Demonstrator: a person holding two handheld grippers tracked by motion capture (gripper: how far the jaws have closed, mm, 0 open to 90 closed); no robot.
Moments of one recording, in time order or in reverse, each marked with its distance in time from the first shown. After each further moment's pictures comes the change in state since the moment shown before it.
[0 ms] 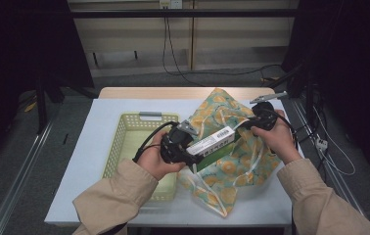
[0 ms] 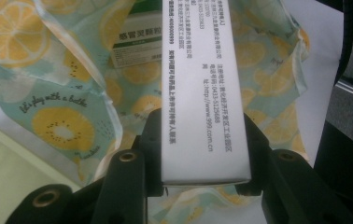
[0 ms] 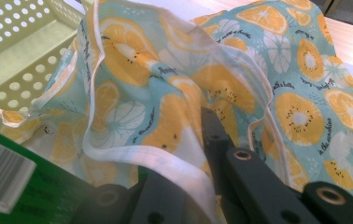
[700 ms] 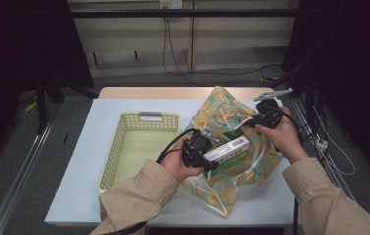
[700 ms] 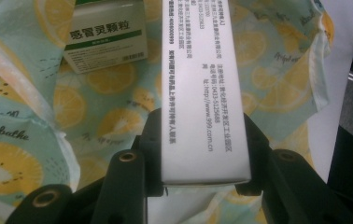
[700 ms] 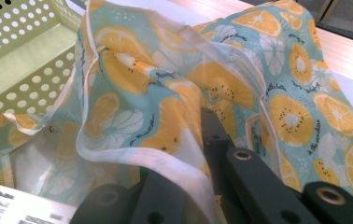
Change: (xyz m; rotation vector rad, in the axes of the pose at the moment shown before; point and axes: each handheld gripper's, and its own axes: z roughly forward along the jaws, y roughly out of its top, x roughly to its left) left arm -0.013 0.015 0.055 0.052 -0.032 0.019; right arm 0.000 0.006 -0.016 -0.012 -0.006 -0.016
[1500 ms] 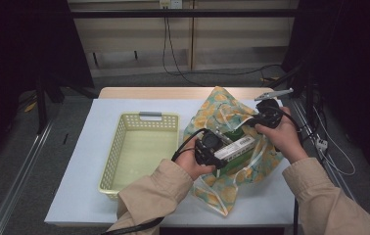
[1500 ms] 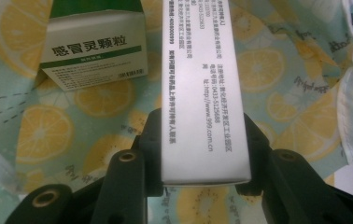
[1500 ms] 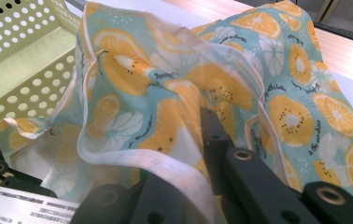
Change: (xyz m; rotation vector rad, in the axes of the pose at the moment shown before) left arm 0.003 0.015 0.035 0.006 0.012 -0.049; right arm -0.001 0.000 0.001 -0.004 0.001 0.011
